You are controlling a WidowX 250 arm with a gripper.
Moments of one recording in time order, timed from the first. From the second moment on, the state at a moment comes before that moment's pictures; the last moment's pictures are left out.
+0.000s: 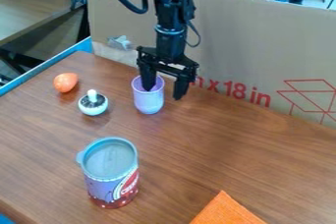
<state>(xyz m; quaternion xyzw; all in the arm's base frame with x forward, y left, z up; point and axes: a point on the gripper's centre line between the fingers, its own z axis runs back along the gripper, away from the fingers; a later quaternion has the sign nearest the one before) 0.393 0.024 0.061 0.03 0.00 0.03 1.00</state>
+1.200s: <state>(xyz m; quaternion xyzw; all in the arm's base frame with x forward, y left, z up) 0.374 -0.049 0.098 0.03 0.02 -0.06 1.00</state>
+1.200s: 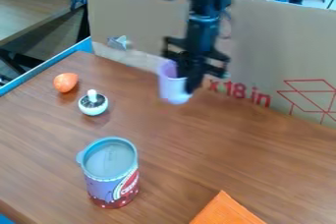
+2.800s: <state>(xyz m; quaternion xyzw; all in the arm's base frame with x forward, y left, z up) 0.275 -0.247 0.047 -0.02 0.08 -0.30 0.95</state>
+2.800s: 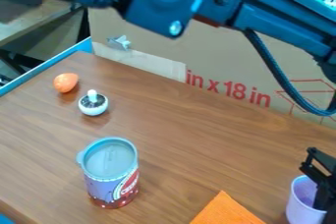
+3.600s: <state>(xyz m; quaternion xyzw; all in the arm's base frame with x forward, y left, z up) 0.261 -0.195 0.134 -0.05 -0.02 -0.20 0.98</state>
